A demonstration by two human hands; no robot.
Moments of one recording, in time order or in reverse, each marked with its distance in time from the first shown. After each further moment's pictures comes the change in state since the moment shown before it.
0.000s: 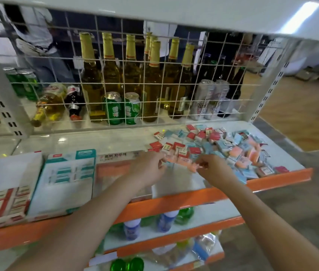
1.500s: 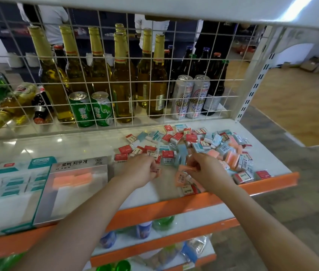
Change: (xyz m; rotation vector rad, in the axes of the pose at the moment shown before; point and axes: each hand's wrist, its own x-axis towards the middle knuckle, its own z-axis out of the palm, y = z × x) left_hand 0.067 0.044 0.054 0.206 -0.042 -0.023; right_hand 0.029 0.076 -0.028 -0.018 0.053 -0.244
